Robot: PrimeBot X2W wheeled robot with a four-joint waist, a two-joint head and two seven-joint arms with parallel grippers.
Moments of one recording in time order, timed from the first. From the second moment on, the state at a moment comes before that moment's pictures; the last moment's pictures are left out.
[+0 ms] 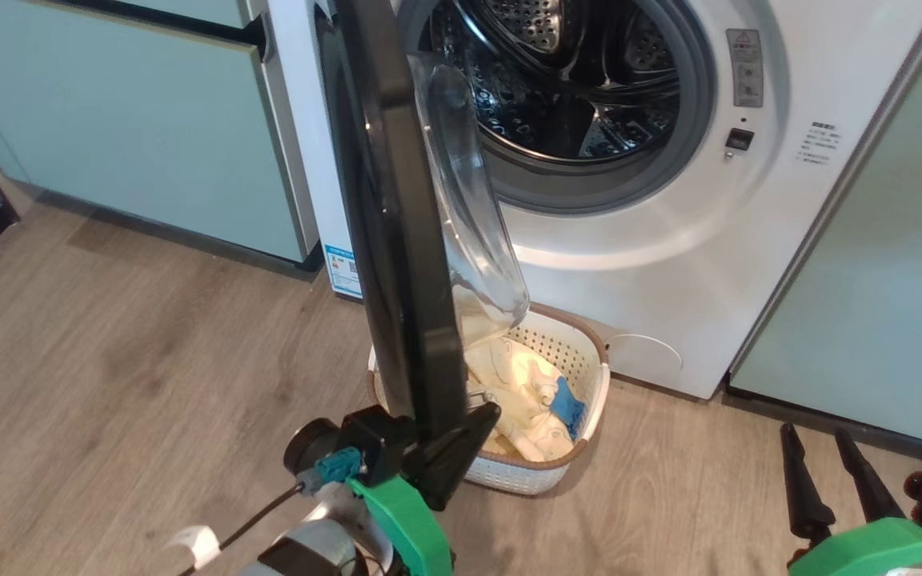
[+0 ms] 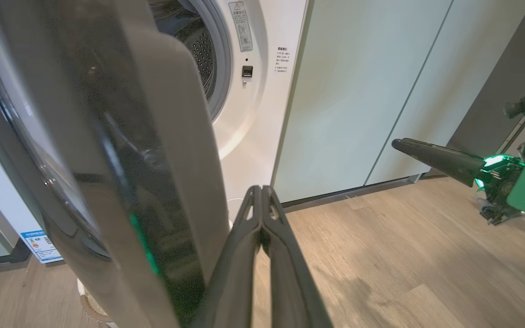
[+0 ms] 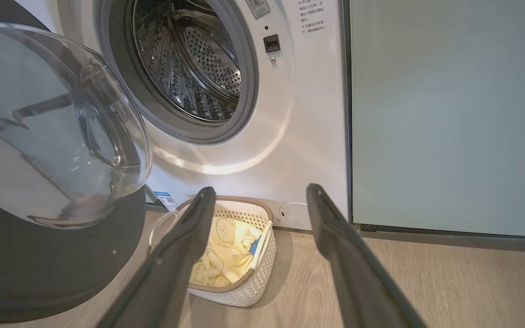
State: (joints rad) left arm -0.25 0.22 -0.66 0.16 -0.46 -0.05 -0.17; right arm -0.02 -0.17 0.20 0.34 0.49 0.13 -0.25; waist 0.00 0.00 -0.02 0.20
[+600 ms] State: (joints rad) left arm -0.24 0.28 -0.64 0.15 -0.48 -0.03 -0.17; right arm -0.01 -0.16 0.19 0.34 0.49 0.13 -0.25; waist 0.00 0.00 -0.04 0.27
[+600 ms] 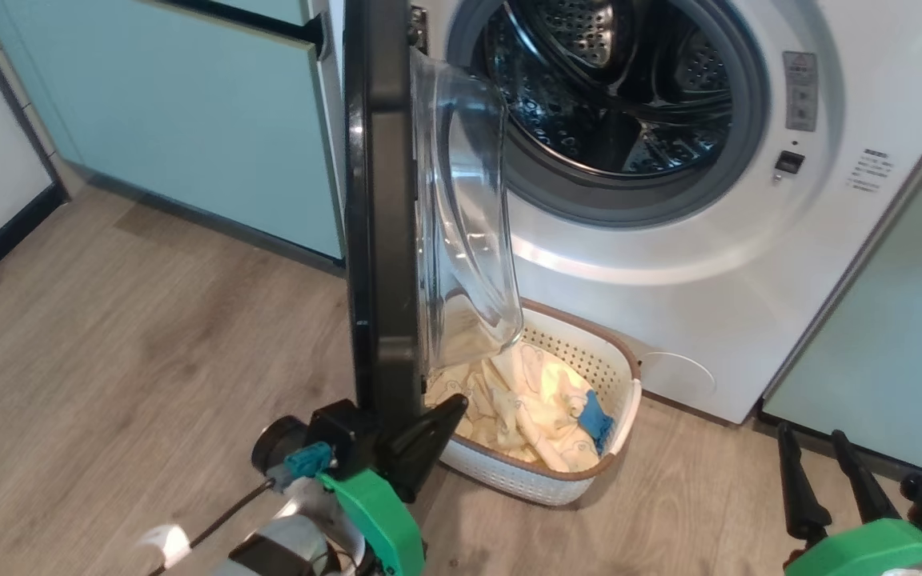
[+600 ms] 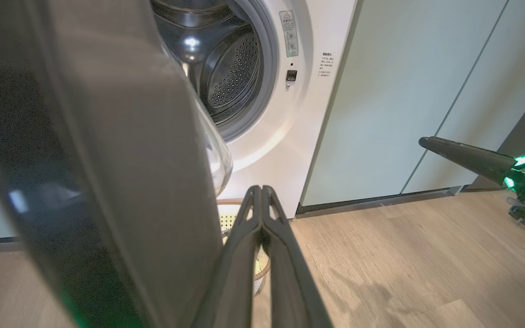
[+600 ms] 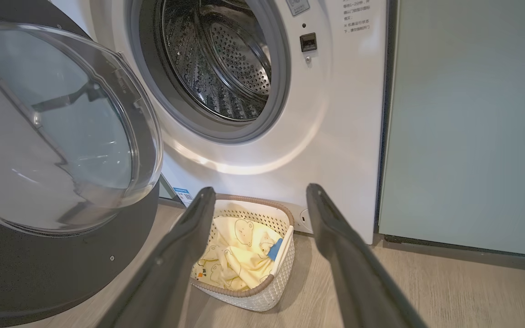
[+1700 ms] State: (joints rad) left arm -0.21 0.37 -0.42 0.23 -0.57 0.06 -0.22; right arm -0.02 -0.15 0.19 0.34 0.49 0.13 -0.25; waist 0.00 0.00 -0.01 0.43
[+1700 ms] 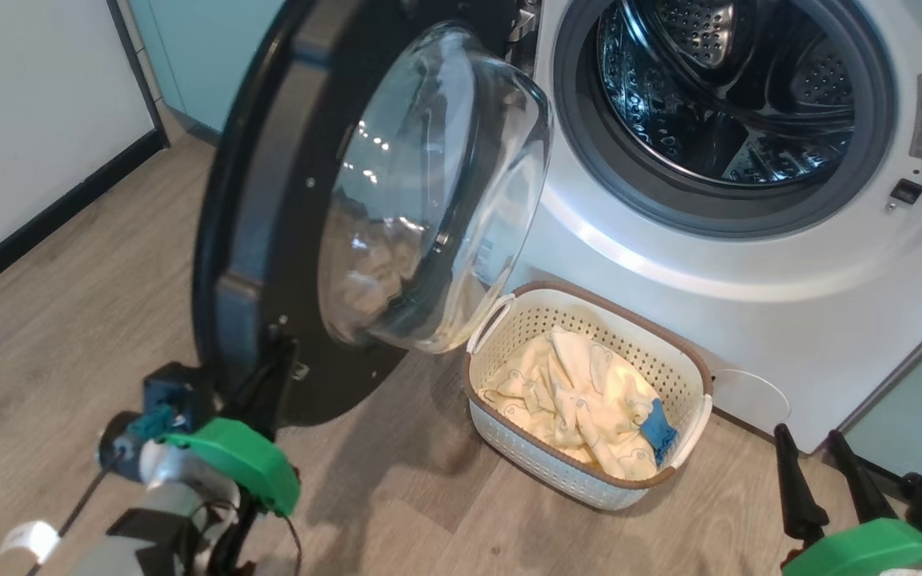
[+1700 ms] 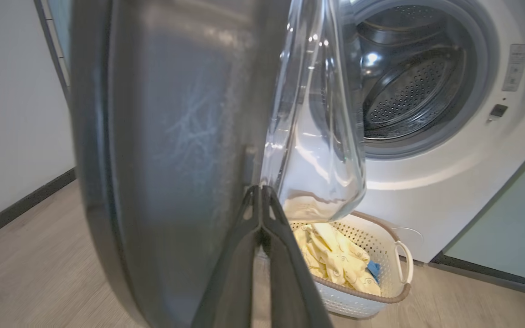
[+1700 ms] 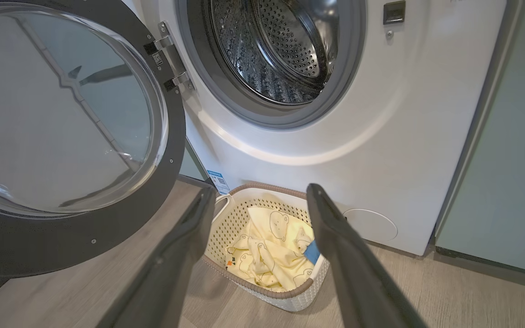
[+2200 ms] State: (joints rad) left arm -0.27 0.37 -0.23 0.39 -0.60 0.06 -0.25; right arm -0.02 -0.17 0.22 0.35 0.49 0.13 -0.25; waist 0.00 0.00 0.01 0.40
